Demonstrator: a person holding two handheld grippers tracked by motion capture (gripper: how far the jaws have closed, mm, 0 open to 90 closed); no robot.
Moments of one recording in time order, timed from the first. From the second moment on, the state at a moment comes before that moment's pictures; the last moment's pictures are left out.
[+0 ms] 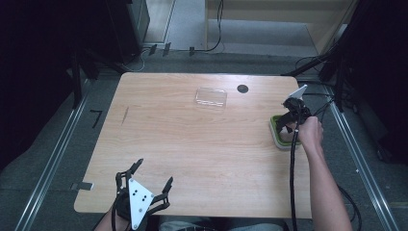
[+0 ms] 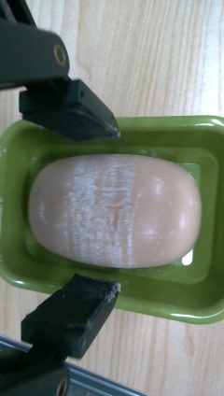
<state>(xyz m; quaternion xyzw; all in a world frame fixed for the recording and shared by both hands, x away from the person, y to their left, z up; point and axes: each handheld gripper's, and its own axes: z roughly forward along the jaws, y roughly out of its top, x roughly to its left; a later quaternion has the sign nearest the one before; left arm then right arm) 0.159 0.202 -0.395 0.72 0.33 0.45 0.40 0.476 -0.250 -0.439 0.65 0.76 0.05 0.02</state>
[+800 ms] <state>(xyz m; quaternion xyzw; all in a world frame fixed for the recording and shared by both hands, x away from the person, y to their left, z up) 0.157 0.202 -0.395 0.72 0.33 0.45 0.41 0.418 -0.242 -0.403 0.60 0.79 0.06 0.04</state>
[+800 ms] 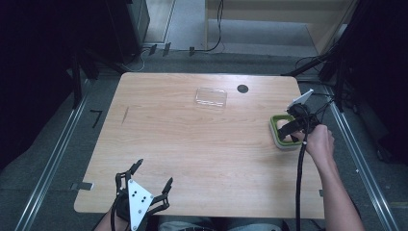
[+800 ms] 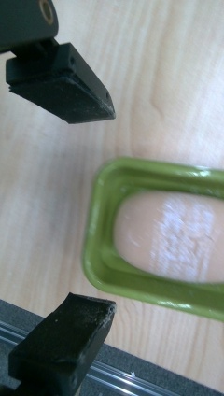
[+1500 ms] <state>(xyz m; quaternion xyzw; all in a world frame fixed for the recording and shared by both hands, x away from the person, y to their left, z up) 0.158 0.200 -0.395 0.73 0.33 0.45 0.40 0.353 -0.235 -0.408 0.57 0.82 0.05 0.04</state>
